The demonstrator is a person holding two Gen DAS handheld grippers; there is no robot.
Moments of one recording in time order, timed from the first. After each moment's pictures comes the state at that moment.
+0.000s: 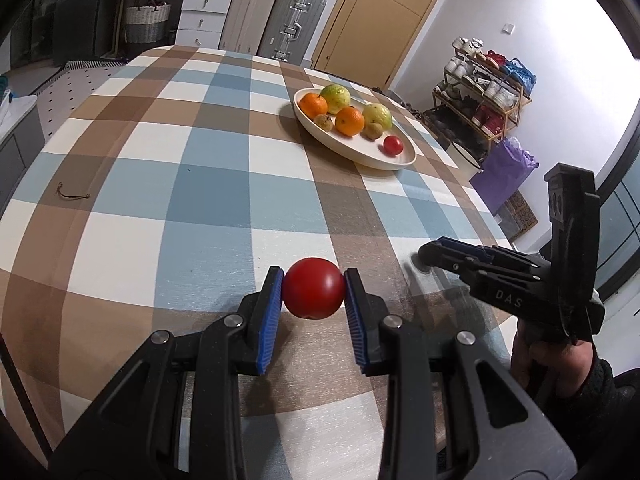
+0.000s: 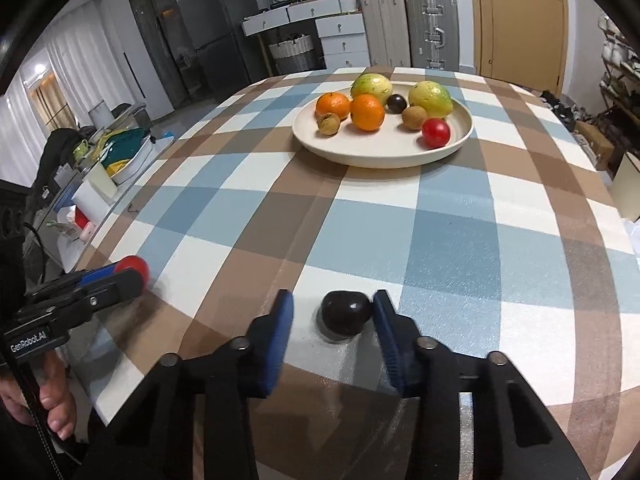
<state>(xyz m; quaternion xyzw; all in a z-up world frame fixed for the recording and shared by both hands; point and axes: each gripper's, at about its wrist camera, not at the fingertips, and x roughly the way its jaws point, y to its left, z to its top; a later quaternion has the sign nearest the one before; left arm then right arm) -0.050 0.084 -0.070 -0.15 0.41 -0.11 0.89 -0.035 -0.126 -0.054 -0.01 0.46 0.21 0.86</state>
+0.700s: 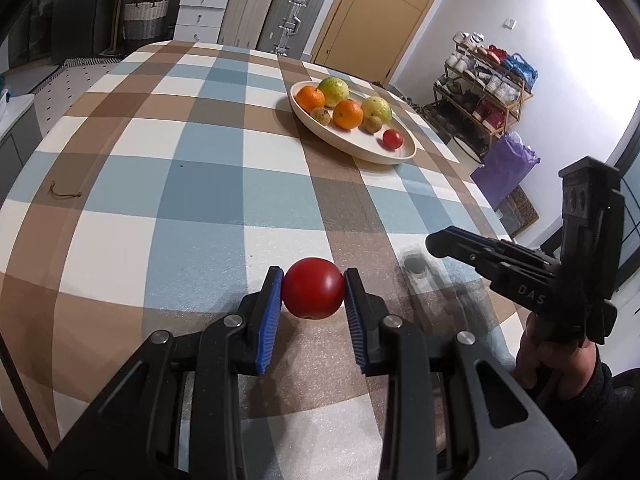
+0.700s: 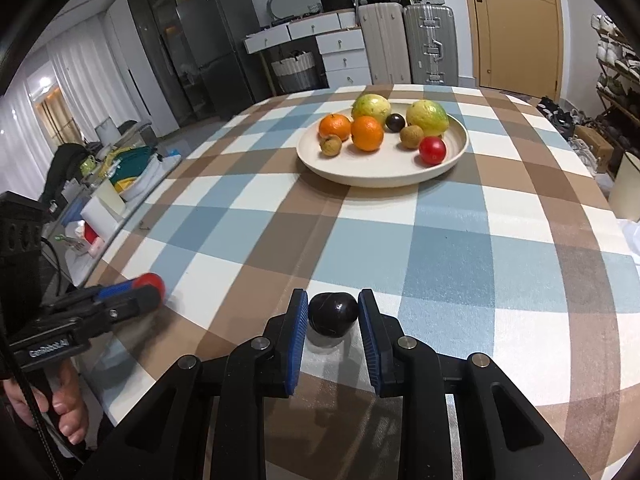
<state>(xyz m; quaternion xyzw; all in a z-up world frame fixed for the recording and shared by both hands) -0.039 0.072 -0.074 -0.14 0.42 -0.11 0.89 -0.042 -0.134 -0.042 0.02 0.43 0.23 0.87</state>
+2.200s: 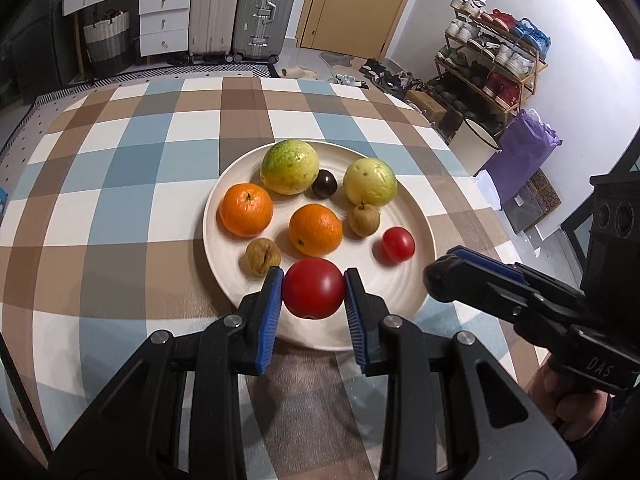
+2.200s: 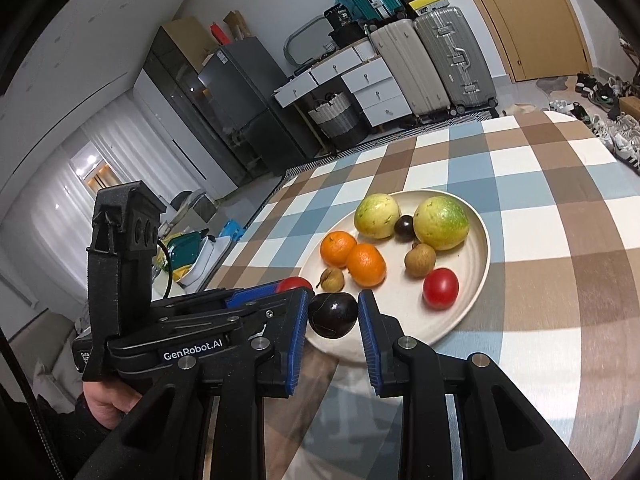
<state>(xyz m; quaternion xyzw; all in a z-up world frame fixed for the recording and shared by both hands) 0.197 -0.004 -0.051 -0.08 0.46 -0.12 0.88 0.102 -0.175 -0.014 0.17 0.39 0.33 0.85</state>
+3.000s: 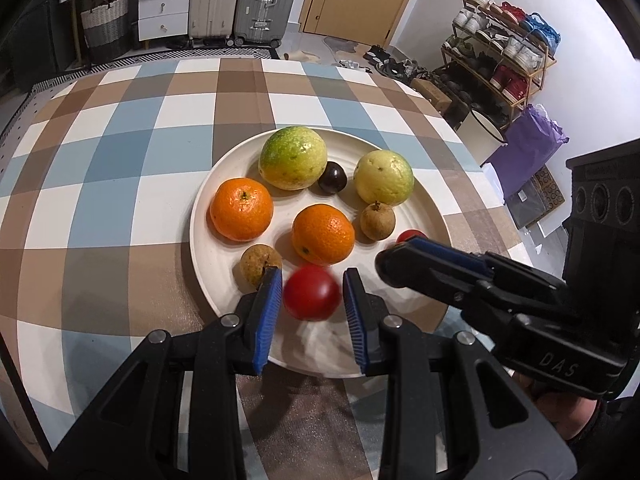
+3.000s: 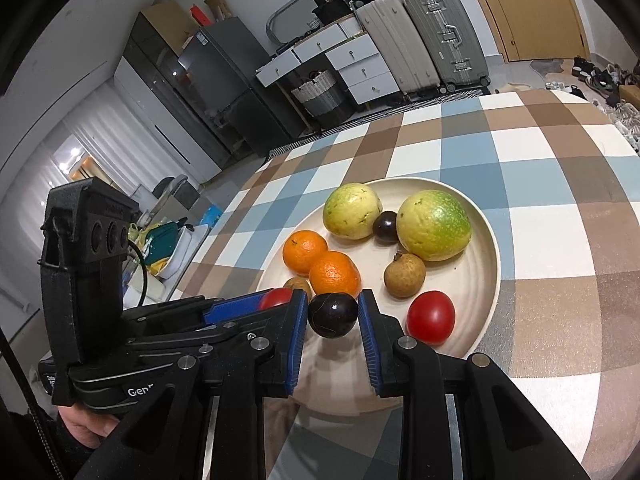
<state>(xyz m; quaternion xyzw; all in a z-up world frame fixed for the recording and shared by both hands) 0.223 -0.007 -0.073 -0.09 0.48 -0.11 0.86 0.146 -0.158 -0.043 0.15 0.43 0.31 0.83</state>
